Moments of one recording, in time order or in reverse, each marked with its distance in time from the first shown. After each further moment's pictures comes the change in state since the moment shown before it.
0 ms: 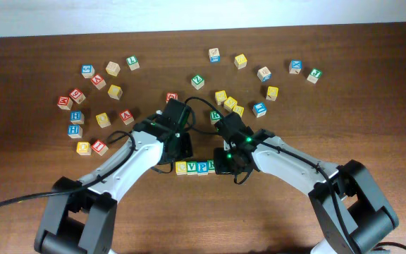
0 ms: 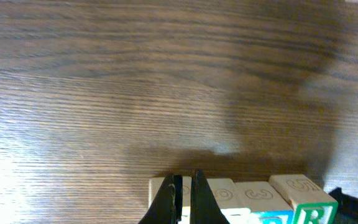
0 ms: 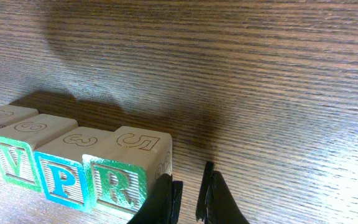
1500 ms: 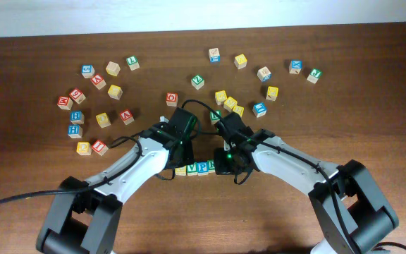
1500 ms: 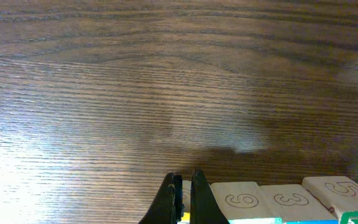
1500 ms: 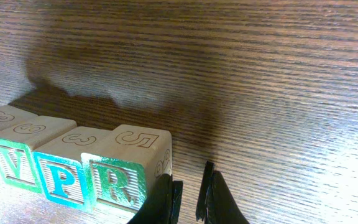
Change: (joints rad) left arm -0.051 0.000 -0.062 0.042 -0.088 0.000; right arm 0.000 0.000 0.000 -0.004 0.000 0.000
